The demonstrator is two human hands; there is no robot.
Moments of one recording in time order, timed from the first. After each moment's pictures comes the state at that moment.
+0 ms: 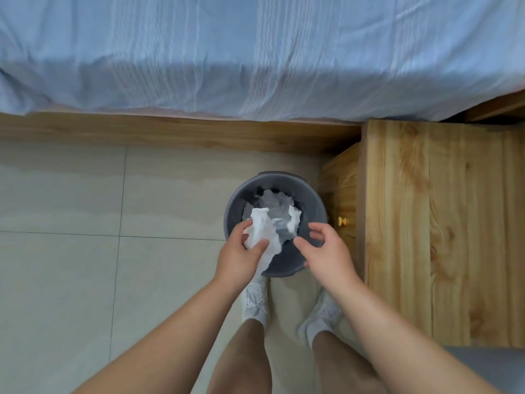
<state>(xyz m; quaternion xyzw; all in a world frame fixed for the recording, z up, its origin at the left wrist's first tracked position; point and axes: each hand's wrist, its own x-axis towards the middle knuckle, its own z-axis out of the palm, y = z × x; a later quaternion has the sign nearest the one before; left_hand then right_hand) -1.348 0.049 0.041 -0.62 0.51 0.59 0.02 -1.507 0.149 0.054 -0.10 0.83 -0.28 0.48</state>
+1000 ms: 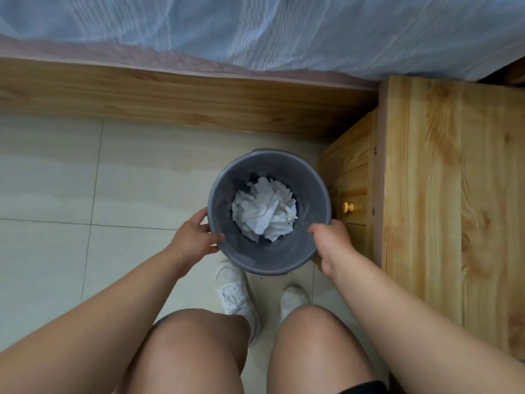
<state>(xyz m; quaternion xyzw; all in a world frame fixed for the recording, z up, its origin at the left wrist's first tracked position) -1.282 0.012 -0.071 -0.62 0.44 0.64 0.10 -1.518 0.152 -0.046 0.17 0.80 -0.32 0.47</state>
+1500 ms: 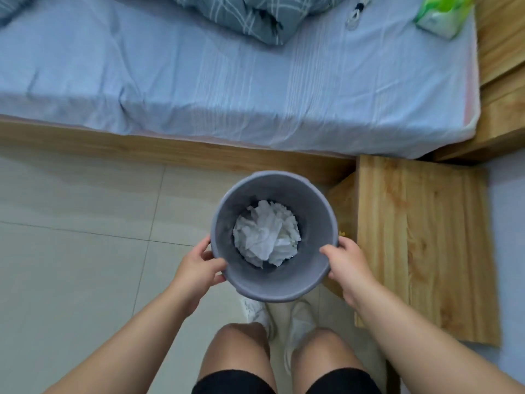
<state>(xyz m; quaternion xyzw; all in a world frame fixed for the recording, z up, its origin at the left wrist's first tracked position) -1.231 0.030 0.152 -0.64 0.38 0.66 -0.05 -1.498 0.155 0.169 0.01 0.80 -0.34 0.49</state>
